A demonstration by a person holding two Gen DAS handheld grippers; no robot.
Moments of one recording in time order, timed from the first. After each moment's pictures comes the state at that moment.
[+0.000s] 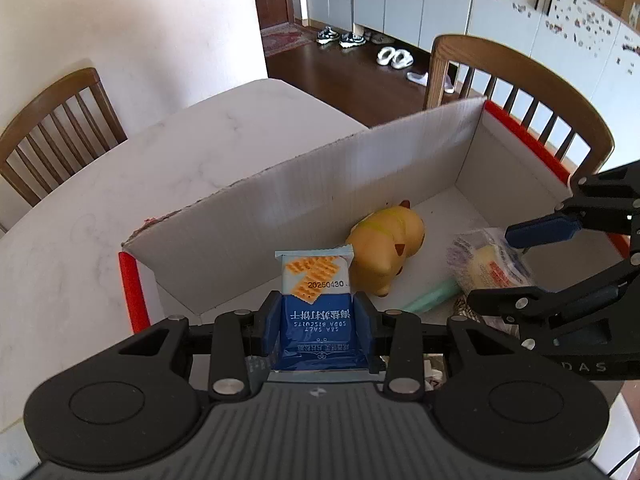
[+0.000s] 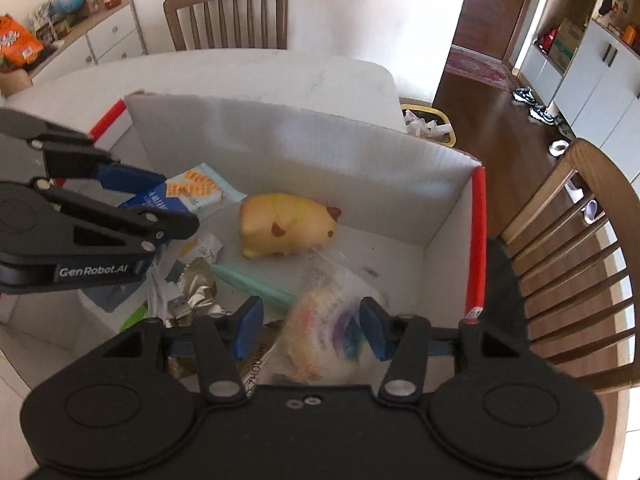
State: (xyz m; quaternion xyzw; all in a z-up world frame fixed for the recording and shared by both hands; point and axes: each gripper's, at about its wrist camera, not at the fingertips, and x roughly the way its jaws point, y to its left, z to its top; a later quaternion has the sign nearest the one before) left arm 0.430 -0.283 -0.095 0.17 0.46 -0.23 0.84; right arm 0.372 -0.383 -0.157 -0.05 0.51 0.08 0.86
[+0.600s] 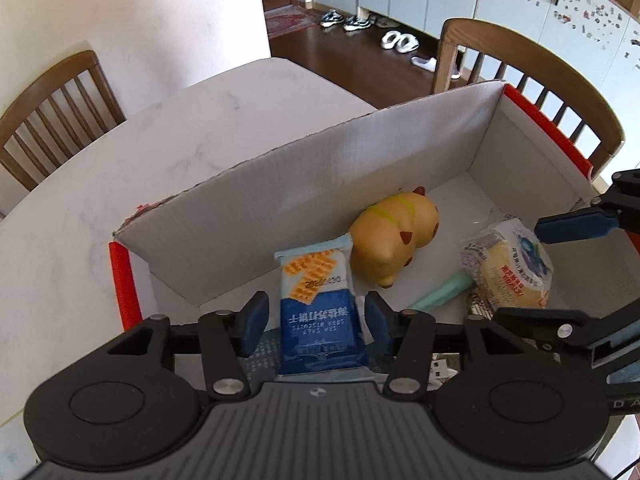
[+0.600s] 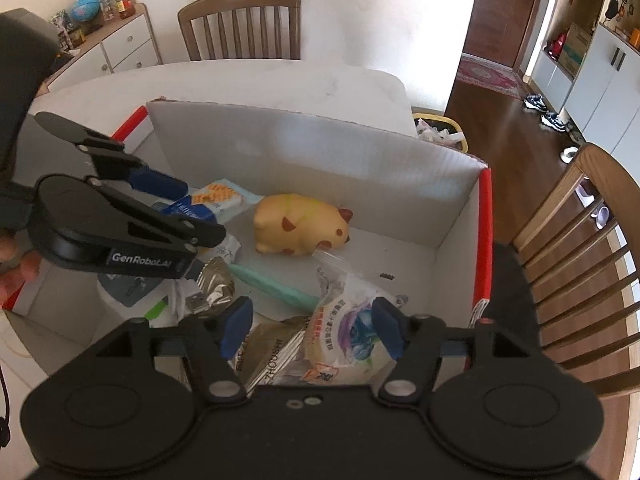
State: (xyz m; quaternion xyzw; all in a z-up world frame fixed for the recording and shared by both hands) left arm 0.439 -0.282 -0.104 0.16 0.48 -0.23 0.83; right arm 0.364 -0.386 -0.151 -0.03 0.49 0.10 0.86
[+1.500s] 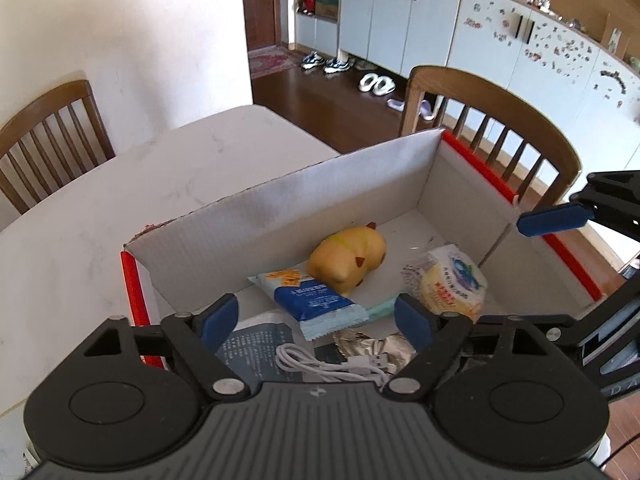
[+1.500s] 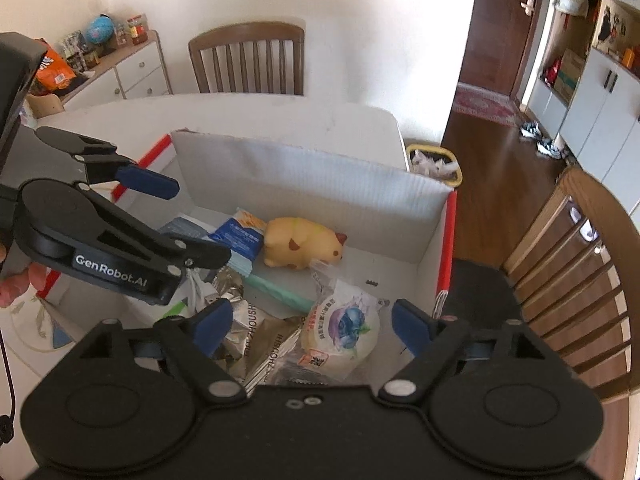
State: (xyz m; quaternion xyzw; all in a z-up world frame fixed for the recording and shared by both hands) left arm 0.403 -0.272 -0.066 0.13 0.43 -0.27 0.85; right arm 0.330 -0.395 -0.120 -0.04 0.44 0.11 0.89
